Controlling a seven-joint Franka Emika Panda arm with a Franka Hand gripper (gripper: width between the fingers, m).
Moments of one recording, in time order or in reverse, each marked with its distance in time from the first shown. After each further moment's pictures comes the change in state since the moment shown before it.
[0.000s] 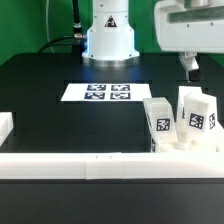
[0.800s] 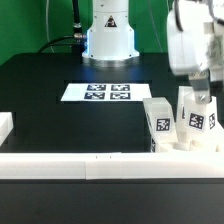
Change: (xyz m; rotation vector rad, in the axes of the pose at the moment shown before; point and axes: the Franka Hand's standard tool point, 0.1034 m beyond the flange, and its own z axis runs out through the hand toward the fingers) arm -0.003 0.003 0.008 0.139 -0.020 0.944
